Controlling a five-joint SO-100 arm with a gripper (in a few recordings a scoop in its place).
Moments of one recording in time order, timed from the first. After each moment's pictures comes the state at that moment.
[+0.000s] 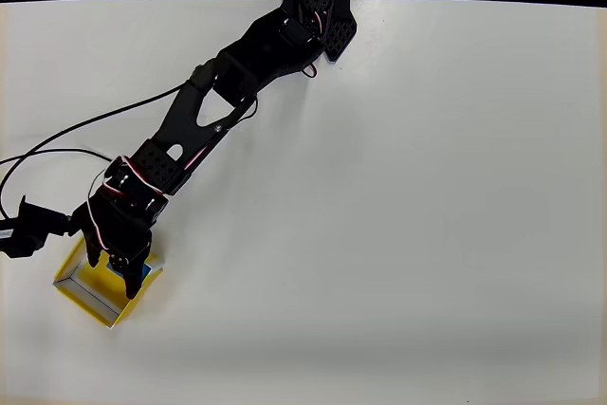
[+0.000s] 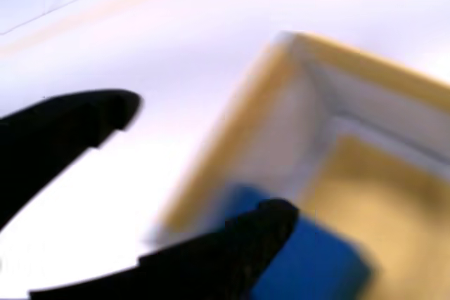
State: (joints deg) arm 32.9 55.1 48.4 47.7 -89.1
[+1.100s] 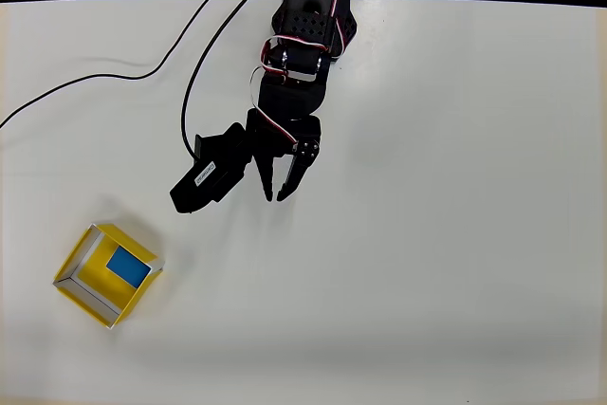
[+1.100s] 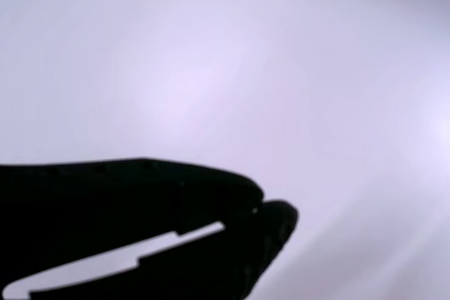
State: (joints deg) arm 3.9 163.2 159.6 37.5 -97.5
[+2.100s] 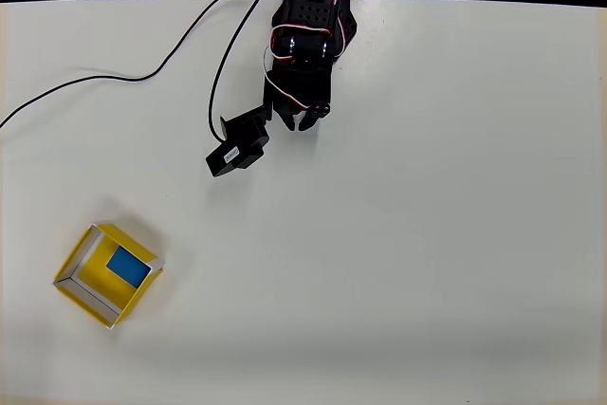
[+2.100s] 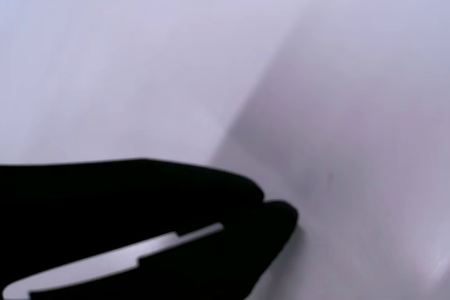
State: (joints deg) arm 2.2 190.0 178.6 76.5 -95.4
